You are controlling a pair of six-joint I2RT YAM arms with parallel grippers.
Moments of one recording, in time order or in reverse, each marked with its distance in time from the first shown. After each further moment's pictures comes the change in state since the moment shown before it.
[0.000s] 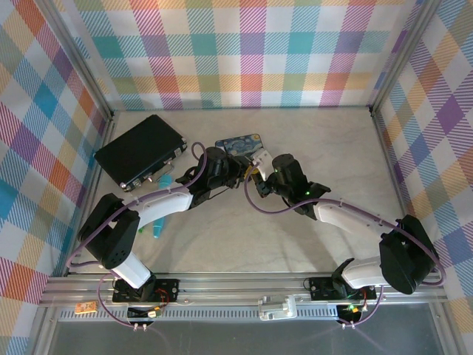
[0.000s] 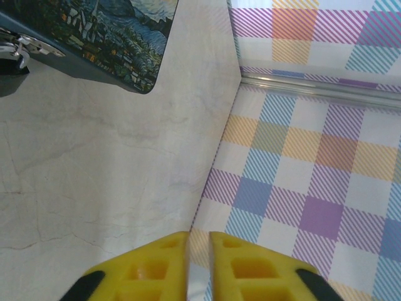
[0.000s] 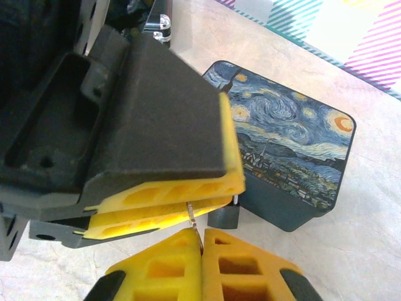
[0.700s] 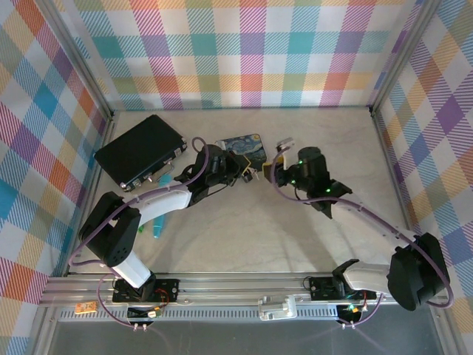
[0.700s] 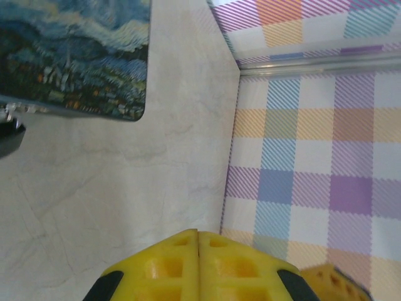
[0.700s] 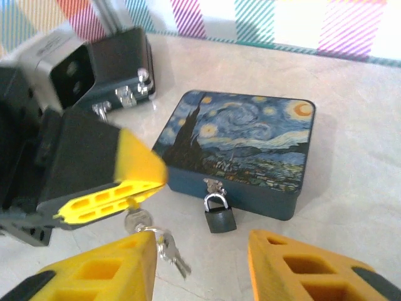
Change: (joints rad) left arm 0.043 0.015 0.008 0.029 0.042 0.256; right arm -0.218 -0.130 -0.037 -0.003 -0.222 0.292
